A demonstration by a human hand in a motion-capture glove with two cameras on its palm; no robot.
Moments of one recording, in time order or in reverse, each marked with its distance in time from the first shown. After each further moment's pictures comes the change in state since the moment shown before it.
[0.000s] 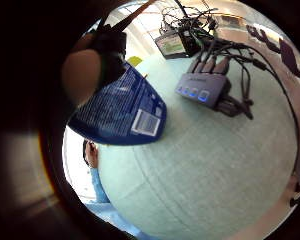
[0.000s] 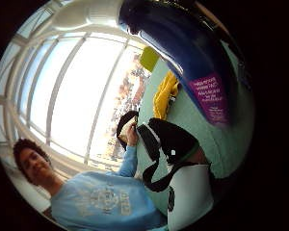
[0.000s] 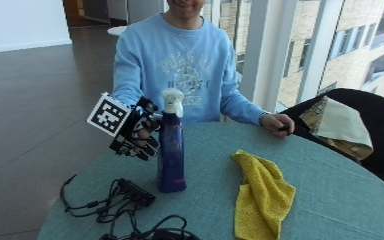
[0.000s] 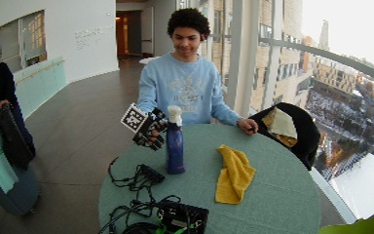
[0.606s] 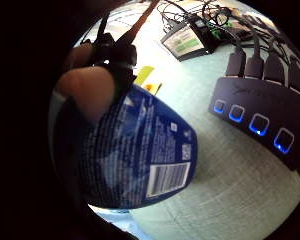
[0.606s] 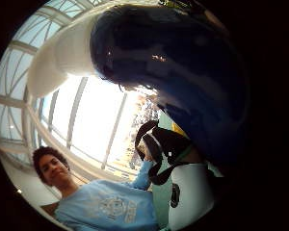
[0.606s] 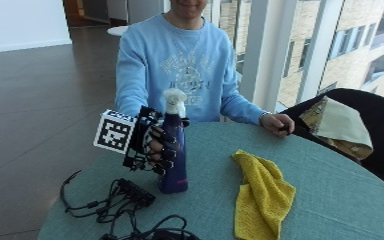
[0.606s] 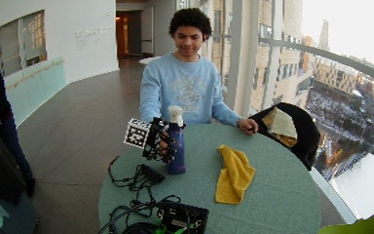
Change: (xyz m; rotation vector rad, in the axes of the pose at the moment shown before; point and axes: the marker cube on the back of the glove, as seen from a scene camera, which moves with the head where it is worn) arm 0.003 -0.045 0.032 0.113 -0.242 0.051
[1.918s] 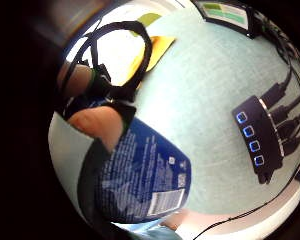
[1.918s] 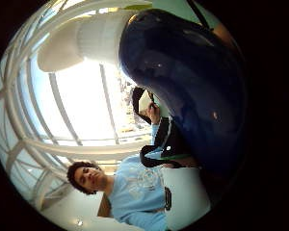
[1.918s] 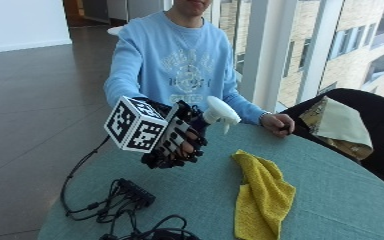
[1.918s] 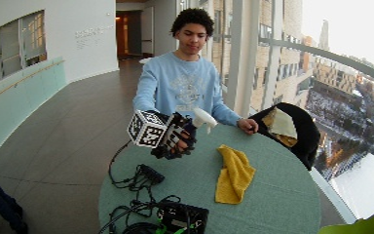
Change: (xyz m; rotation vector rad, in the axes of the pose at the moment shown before) arm -0.046 -0.056 0.017 -0.675 0.146 0.230
